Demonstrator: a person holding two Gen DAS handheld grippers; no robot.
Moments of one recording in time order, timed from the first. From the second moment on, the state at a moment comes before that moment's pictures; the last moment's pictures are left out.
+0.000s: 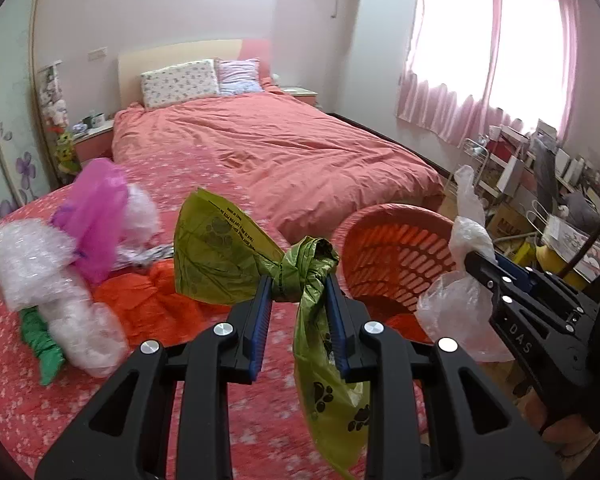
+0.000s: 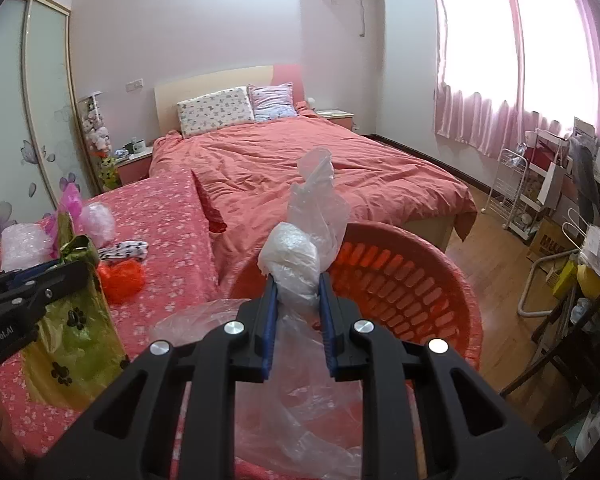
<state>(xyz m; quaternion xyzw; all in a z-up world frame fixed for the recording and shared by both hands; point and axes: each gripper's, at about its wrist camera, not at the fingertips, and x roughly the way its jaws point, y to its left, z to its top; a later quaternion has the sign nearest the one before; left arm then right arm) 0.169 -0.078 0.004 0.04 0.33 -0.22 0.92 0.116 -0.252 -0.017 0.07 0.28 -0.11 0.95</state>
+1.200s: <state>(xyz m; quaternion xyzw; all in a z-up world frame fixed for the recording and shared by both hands) 0.188 -0.168 -0.021 0.07 0.35 -0.32 0.88 0.123 -0.330 -0.046 0.10 0.29 -0.16 0.94</state>
